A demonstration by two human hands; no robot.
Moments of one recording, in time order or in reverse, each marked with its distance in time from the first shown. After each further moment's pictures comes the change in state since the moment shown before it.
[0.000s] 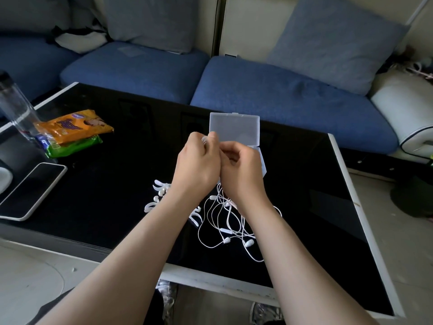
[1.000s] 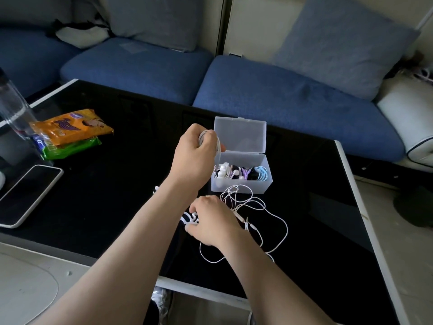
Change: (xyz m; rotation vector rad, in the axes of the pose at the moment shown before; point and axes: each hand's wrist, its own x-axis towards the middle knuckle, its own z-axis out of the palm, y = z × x) left_hand 0.035 -0.001 -0.007 -0.293 -0.033 -0.054; right_hand -0.020 0.064 0.041 -1.037 -0.609 0.023
